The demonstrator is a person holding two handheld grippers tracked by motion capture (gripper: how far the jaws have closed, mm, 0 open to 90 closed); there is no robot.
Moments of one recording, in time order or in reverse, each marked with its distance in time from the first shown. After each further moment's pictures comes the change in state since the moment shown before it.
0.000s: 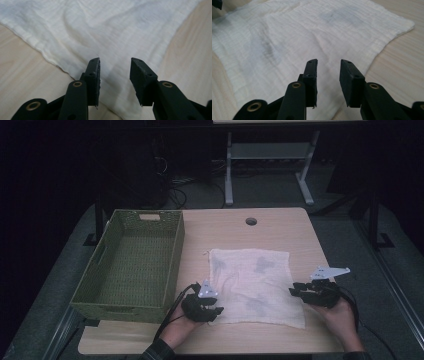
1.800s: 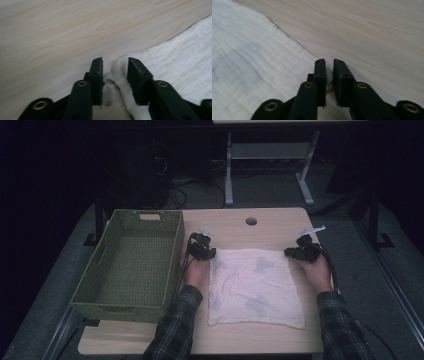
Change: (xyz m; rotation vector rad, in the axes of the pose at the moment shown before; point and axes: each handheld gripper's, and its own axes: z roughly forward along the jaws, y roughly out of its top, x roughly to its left) left arm 0.150 0.075 0.090 -0.049 0.331 -0.261; right arm -0.112 0.068 0.091 0.081 -0.152 0.141
